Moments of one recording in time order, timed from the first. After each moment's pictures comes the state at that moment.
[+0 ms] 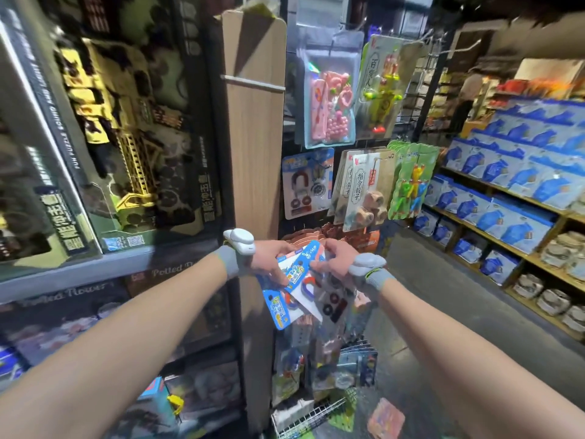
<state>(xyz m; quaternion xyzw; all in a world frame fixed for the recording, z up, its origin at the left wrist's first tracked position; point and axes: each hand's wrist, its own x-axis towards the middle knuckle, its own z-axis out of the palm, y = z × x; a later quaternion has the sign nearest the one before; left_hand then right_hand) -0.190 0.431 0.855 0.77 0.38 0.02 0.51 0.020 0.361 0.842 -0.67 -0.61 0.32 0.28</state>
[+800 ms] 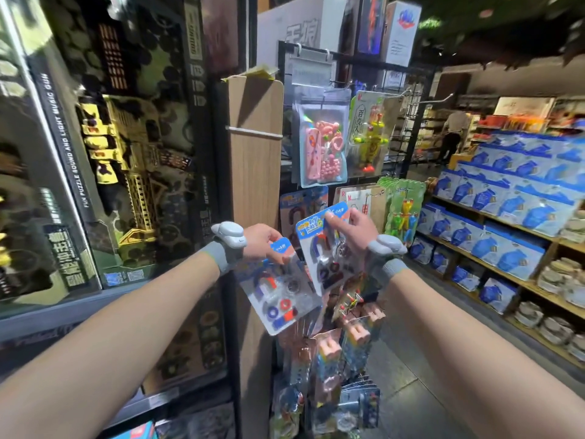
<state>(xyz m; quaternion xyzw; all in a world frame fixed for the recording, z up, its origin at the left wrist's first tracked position) -0.193 0.441 0.939 0.82 0.43 0.16 0.34 0.026 0.369 0.943 -0.60 -0.53 0.24 0.55</state>
